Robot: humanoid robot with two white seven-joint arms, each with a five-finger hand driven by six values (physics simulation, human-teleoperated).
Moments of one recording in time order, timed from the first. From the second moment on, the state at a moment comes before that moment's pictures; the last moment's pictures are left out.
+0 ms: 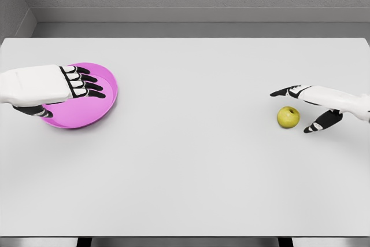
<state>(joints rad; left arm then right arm) -0.68 1.19 -0.73 -1.76 -0.32 -0.61 -0.41 -0.46 -0.86 0.50 -1.25 0.05 -0.61 0.61</state>
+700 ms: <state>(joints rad) -0.68 1.19 -0.73 -1.76 -0.32 -0.61 -0.41 -0.46 -0.83 0.52 -1.22 0.06 -0.61 0.61</state>
